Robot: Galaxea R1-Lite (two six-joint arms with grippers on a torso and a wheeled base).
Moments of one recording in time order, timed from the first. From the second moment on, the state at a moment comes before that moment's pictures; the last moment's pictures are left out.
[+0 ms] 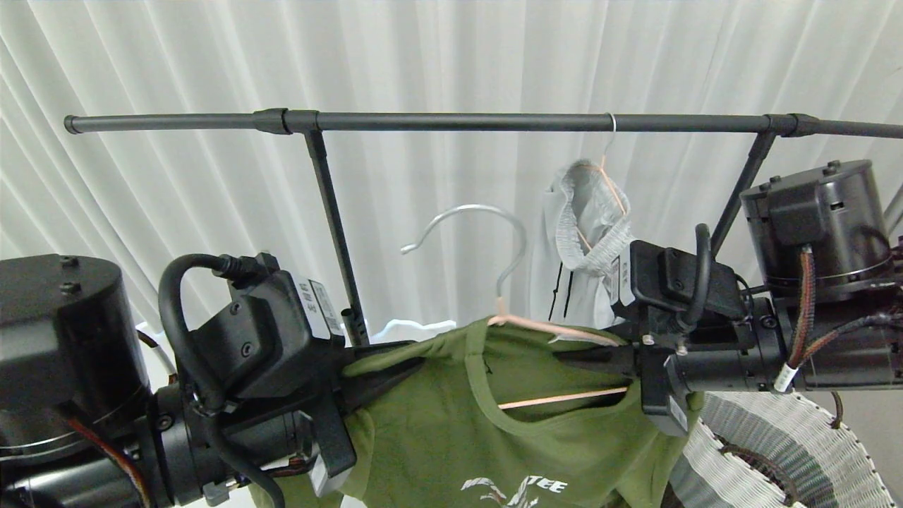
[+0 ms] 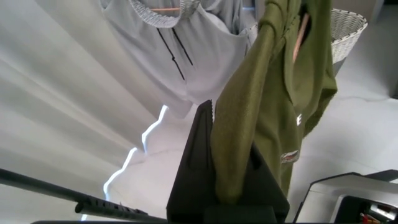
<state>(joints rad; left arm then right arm) -0.70 1.31 -0.57 -0.52 -0.18 0.50 0.78 1.51 -1.02 0.03 0.29 -0.59</state>
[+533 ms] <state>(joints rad) -0.71 1.28 -0.54 -0.52 -0.18 0.50 0.77 1.46 -1.02 0.00 0.27 -0.62</state>
